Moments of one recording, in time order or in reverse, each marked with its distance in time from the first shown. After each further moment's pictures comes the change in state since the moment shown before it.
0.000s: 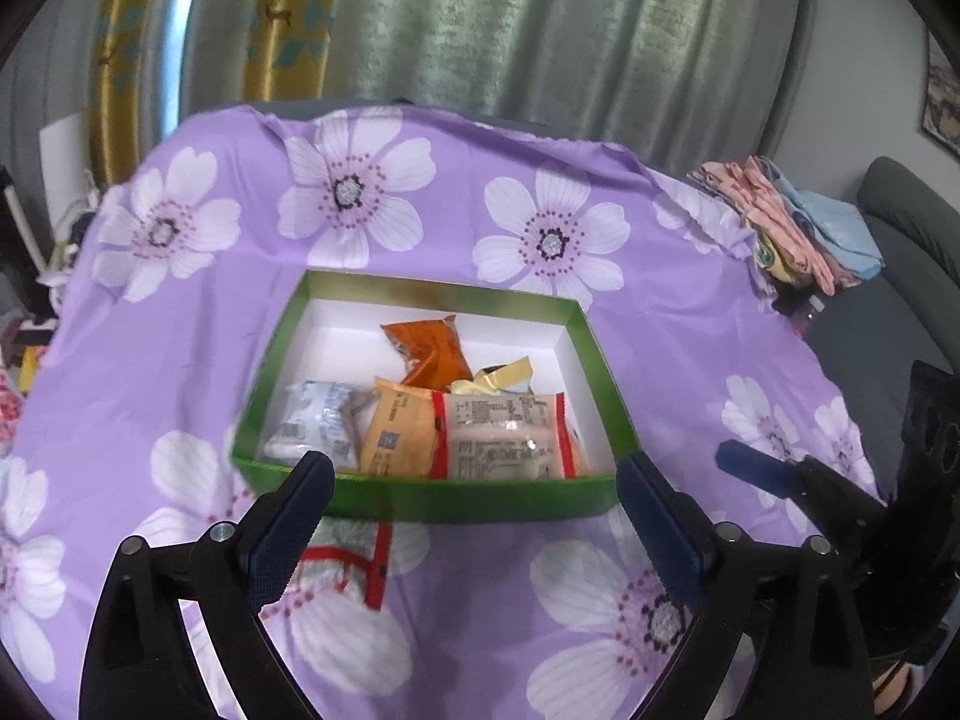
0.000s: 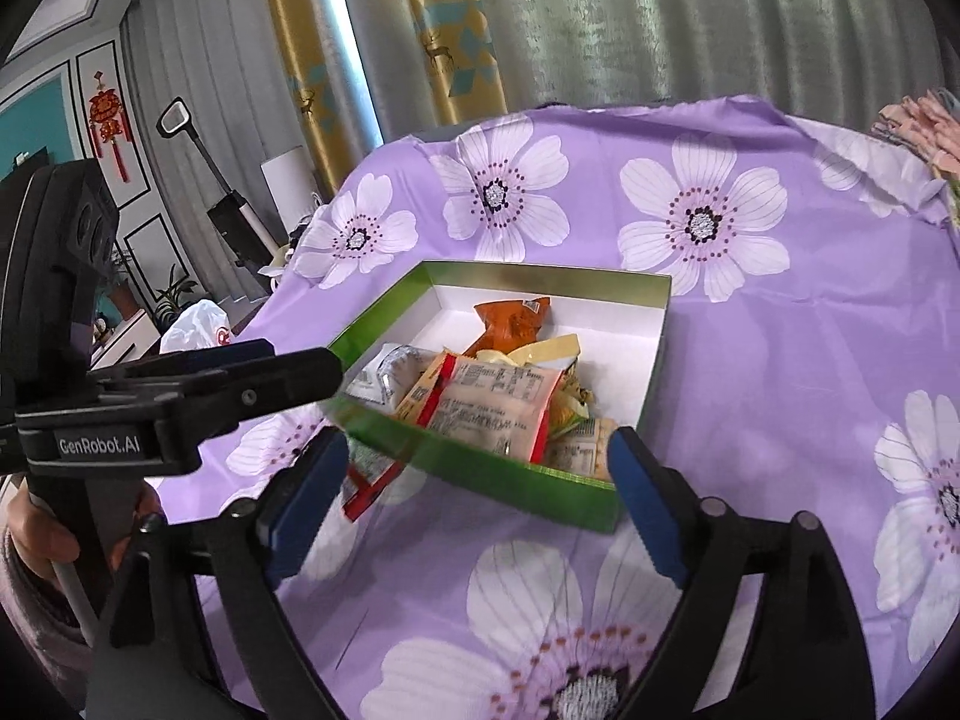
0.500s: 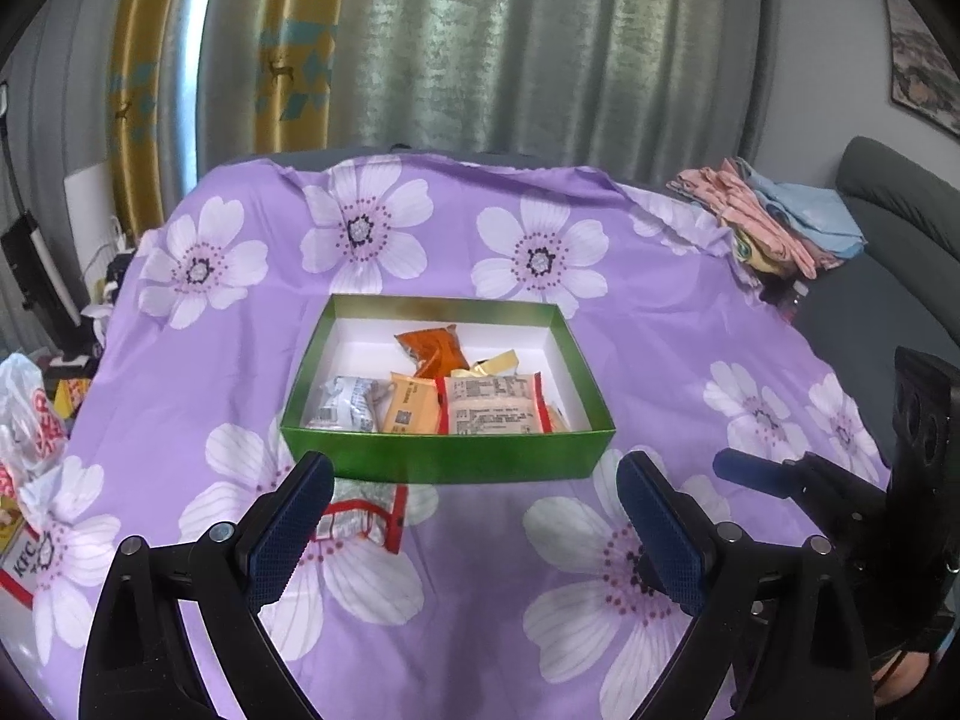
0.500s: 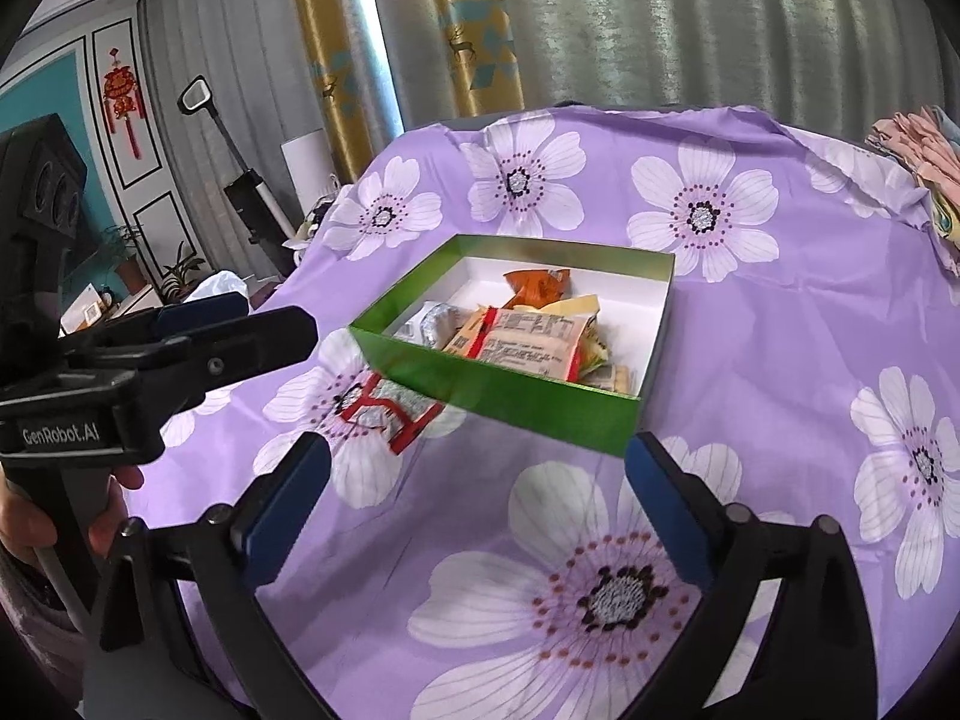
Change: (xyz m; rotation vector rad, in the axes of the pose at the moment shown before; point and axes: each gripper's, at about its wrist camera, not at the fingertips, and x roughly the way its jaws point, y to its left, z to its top) left arm -0.066 -0.021 -0.033 0.064 -0.080 0.038; right arm -0.043 0.031 -0.030 -0.031 0.018 0.004
